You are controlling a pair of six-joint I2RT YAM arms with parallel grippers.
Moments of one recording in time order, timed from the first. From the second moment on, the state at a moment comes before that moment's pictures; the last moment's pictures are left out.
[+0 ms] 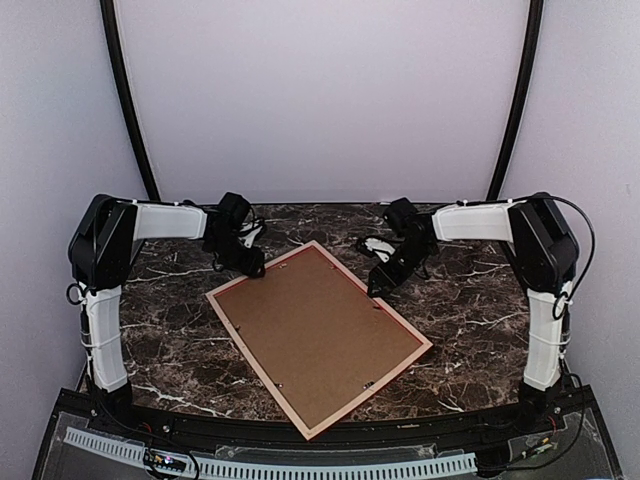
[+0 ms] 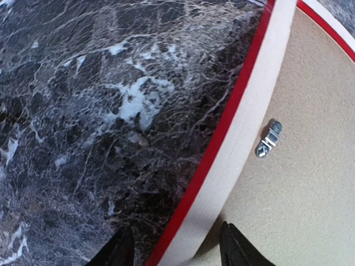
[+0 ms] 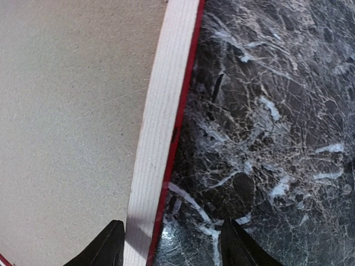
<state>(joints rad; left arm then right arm) -0.42 2.06 1.46 -0.53 0.10 -0.03 0.54 2.05 1.46 -0.66 -0.31 -0.26</state>
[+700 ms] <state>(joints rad) -0.40 1.84 1.05 -0.24 0.12 -0.31 0.50 1.70 1.14 -0.63 -0.14 0.18</state>
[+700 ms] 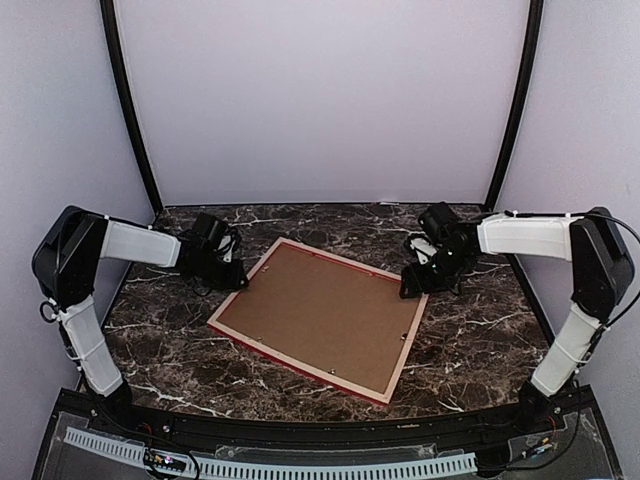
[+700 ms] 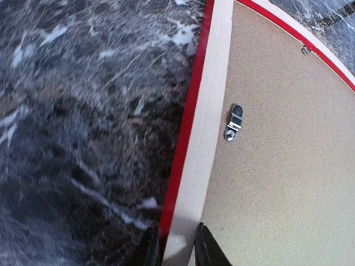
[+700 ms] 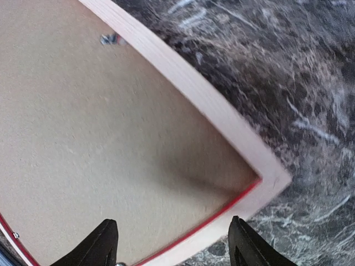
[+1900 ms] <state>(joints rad) -0.61 1.40 0.72 -0.30 -0.04 -0.55 0.42 1.69 0.93 -0.39 -0.08 0.32</state>
